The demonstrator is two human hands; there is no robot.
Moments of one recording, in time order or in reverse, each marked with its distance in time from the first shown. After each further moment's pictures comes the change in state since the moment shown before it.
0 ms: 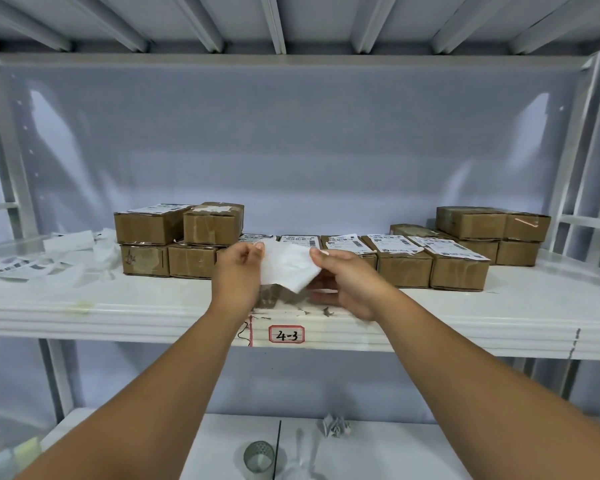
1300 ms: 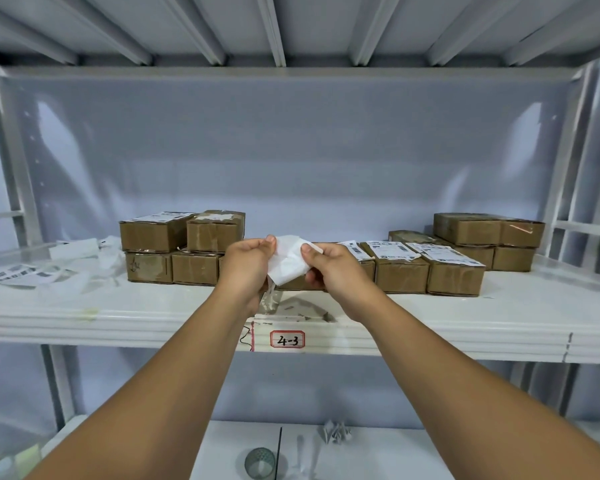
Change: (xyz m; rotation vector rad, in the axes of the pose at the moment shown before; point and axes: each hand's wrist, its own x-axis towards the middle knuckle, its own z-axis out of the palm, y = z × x) left_hand -0.006 0.041 0.001 -0.328 -0.169 -0.249; right_hand -0.002 -0.011 0.016 -0.246 0.075 -0.270
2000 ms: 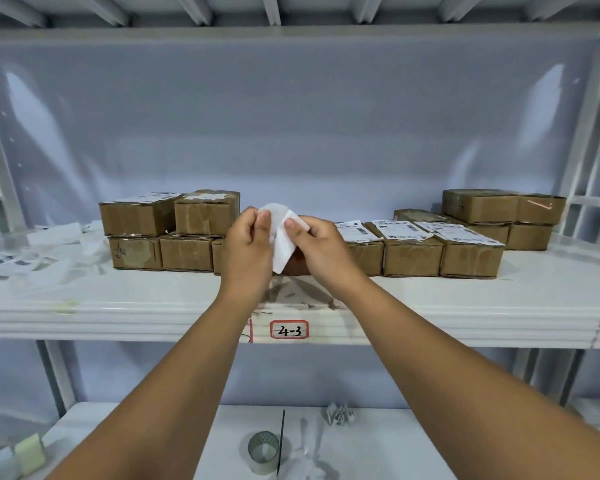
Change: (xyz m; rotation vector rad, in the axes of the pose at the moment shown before) left_hand 0.019 -0.031 -0.001 0.307 0.079 0.501; right_hand 0.029 0.023 0.020 -0.070 0.060 -0.159
